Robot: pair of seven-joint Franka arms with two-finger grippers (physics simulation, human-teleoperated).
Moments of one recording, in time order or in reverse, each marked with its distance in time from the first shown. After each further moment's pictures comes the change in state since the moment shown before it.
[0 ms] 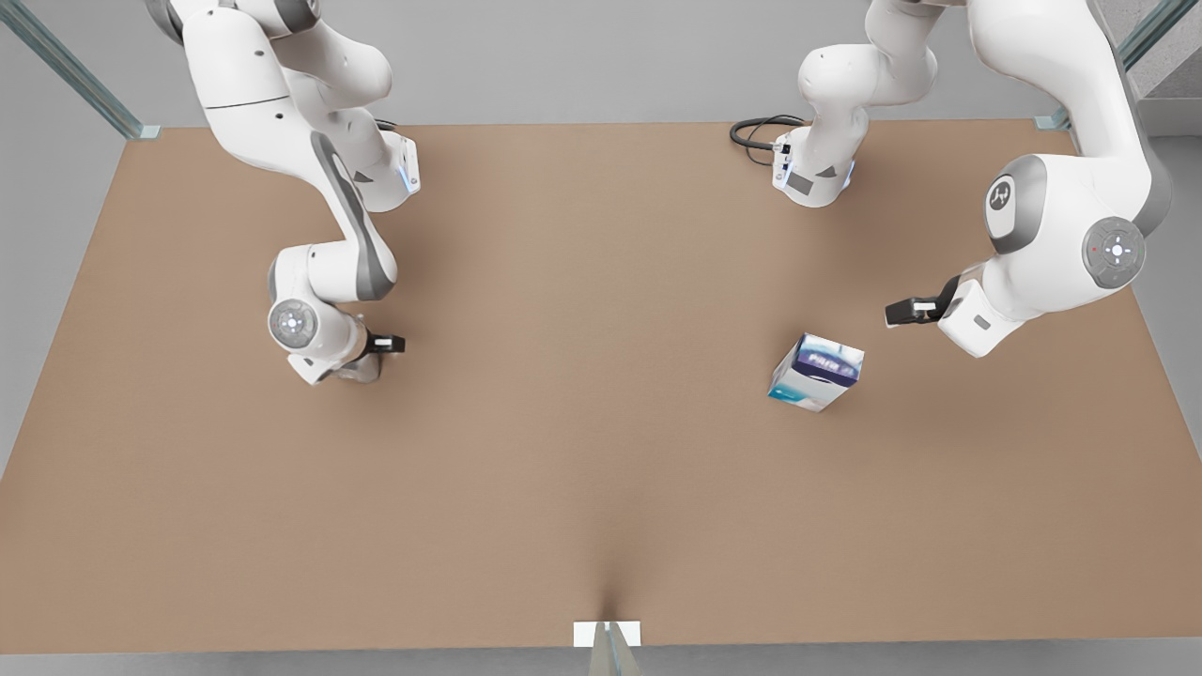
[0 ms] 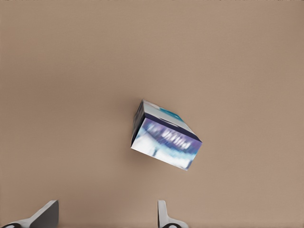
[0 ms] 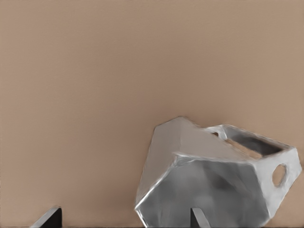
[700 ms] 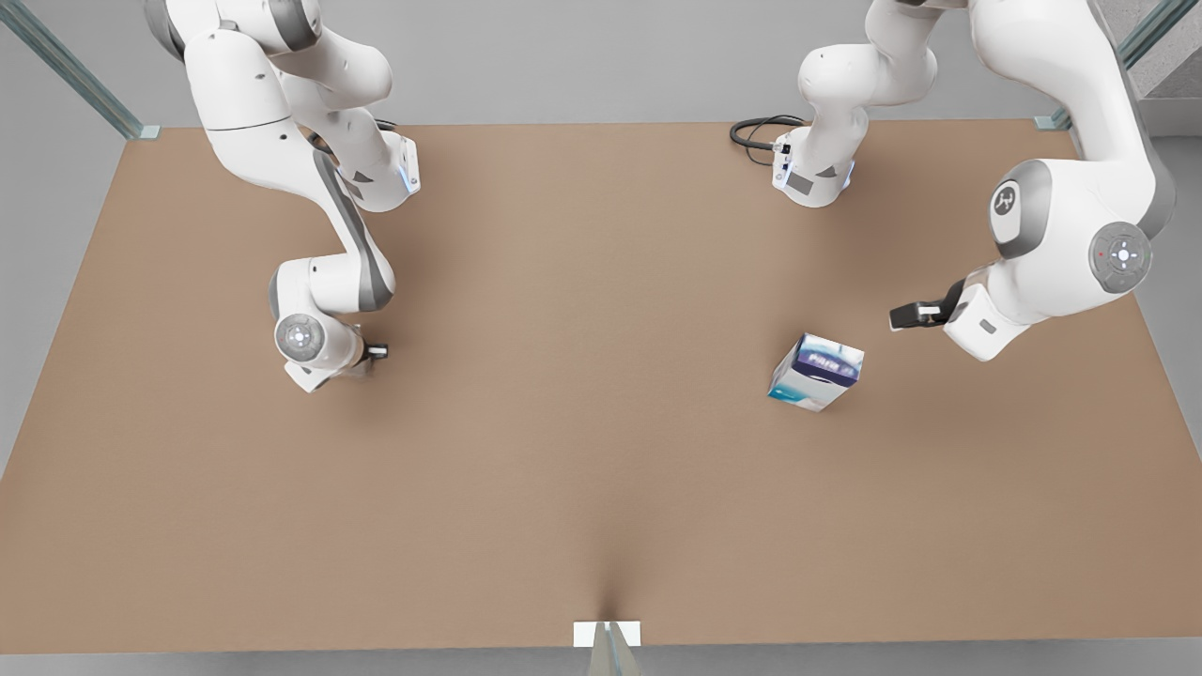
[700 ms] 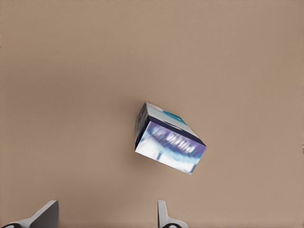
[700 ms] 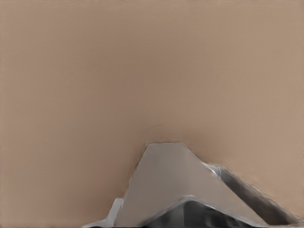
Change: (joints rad) left arm 0.000 0.011 0.018 0.005 -0.001 0.006 0.003; right arm -0.020 0.057 -0.005 0.021 -0.106 0.013 0.029
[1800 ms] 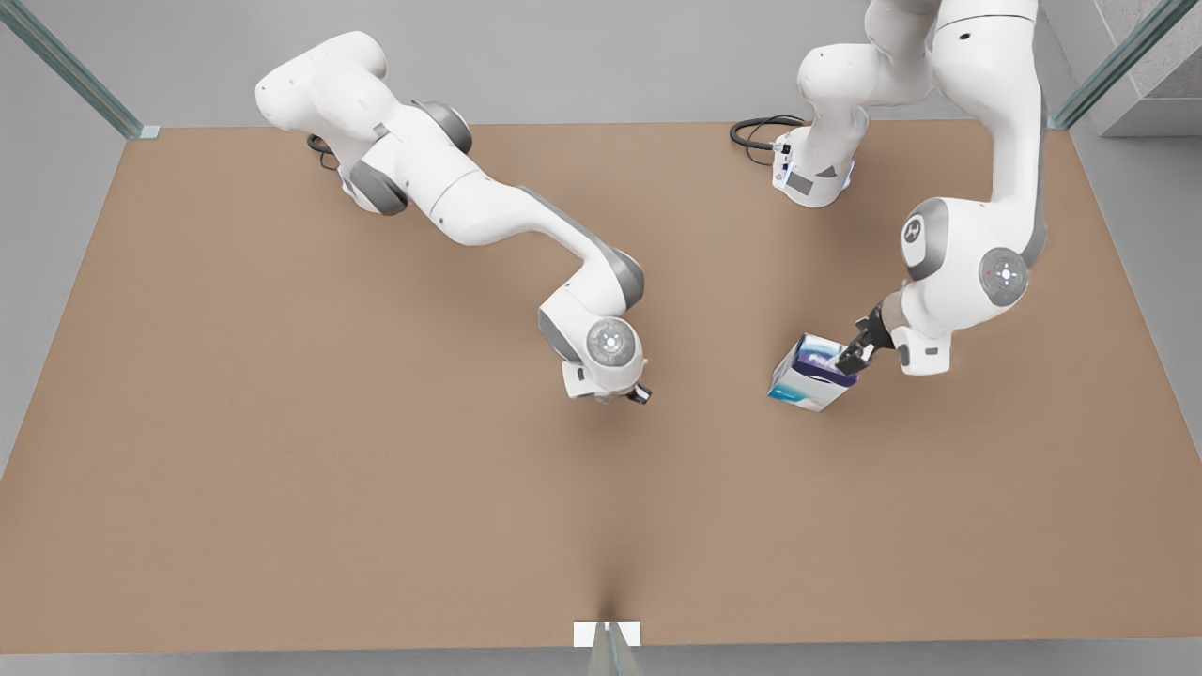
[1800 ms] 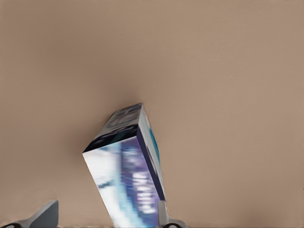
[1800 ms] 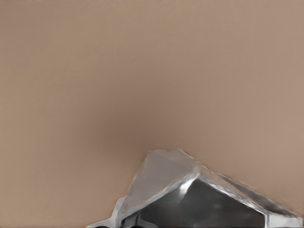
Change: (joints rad) left arm -0.060 -0.033 -0.067 -0.364 -0.127 0.433 -0.833; right arm 0.516 0.846 0.195 1.493 0.063 -0.385 1.164
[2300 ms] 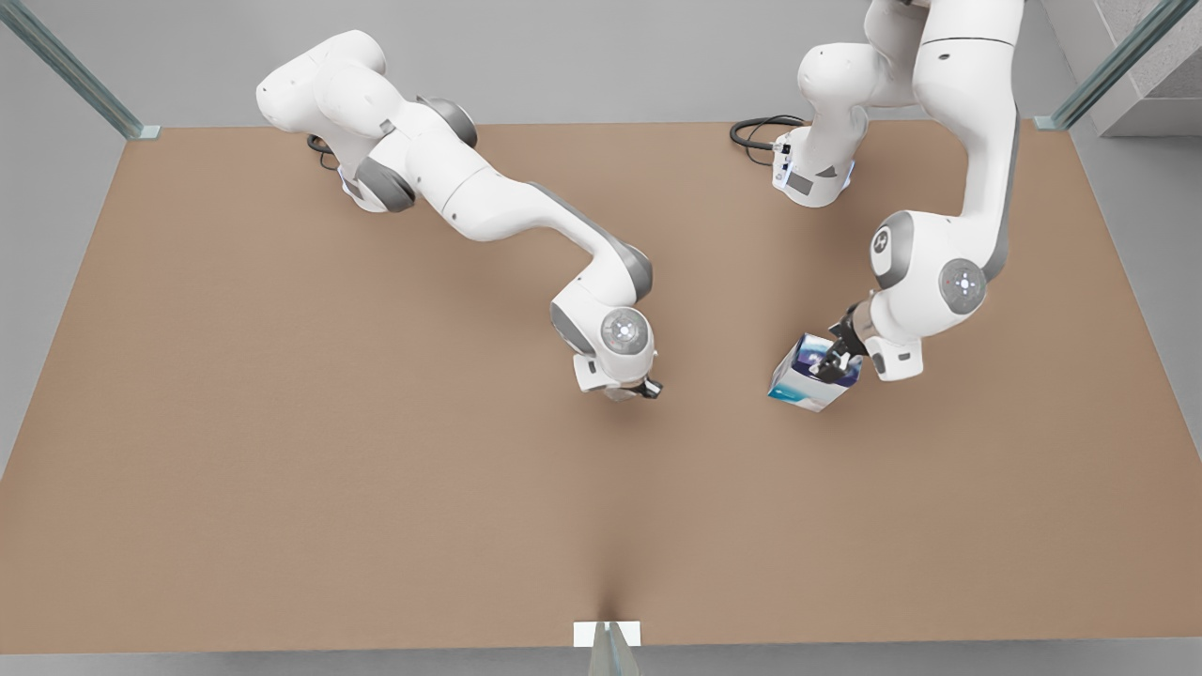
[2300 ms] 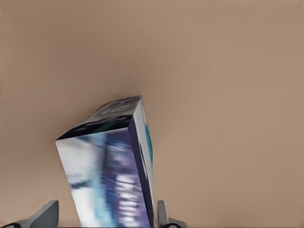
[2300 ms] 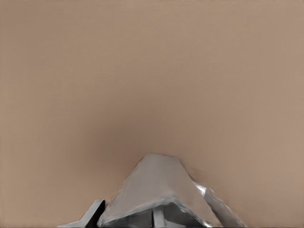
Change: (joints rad) left arm -0.022 0.039 -0.002 -0.051 -0.011 0.116 -0.148; right arm 0.043 0.001 -0.029 -0.029 -0.003 0.052 0.002
